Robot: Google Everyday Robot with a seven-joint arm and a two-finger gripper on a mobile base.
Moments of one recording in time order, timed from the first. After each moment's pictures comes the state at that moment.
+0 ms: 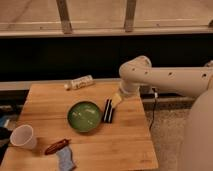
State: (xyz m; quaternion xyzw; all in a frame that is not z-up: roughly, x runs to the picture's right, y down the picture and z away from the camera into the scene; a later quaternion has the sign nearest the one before) arm 0.097 0.062 0.774 -0.26 0.10 0.49 0.83
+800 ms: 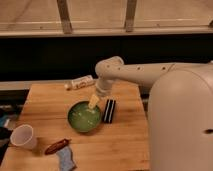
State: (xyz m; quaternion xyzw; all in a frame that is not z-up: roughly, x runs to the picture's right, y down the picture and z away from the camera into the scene) arm -0.043 0.072 0.813 -0.35 0.01 0.36 0.86
